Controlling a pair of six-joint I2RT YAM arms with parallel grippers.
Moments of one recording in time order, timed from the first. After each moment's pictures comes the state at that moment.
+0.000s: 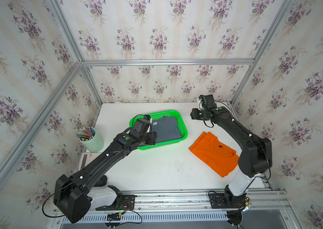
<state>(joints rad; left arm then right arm) -0.63 1.26 1.08 -0.63 -0.03 -0.32 0.30 1.70 1.43 -0.63 -0.01 0.33</state>
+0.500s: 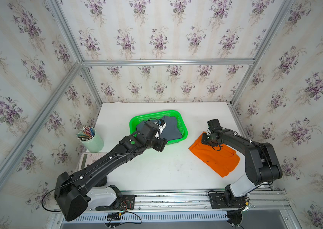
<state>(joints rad) -0.78 1.25 1.08 -0.60 -0.01 -0.18 0.20 1.63 0.89 -0.45 -0.10 0.39</state>
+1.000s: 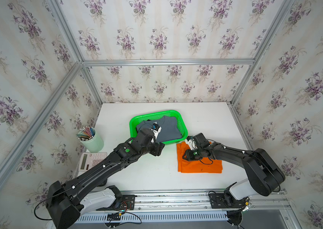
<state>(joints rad) -0.78 1.13 0.93 -0.53 0.01 -0.29 0.61 1.50 0.67 -0.35 -0.39 0.39</state>
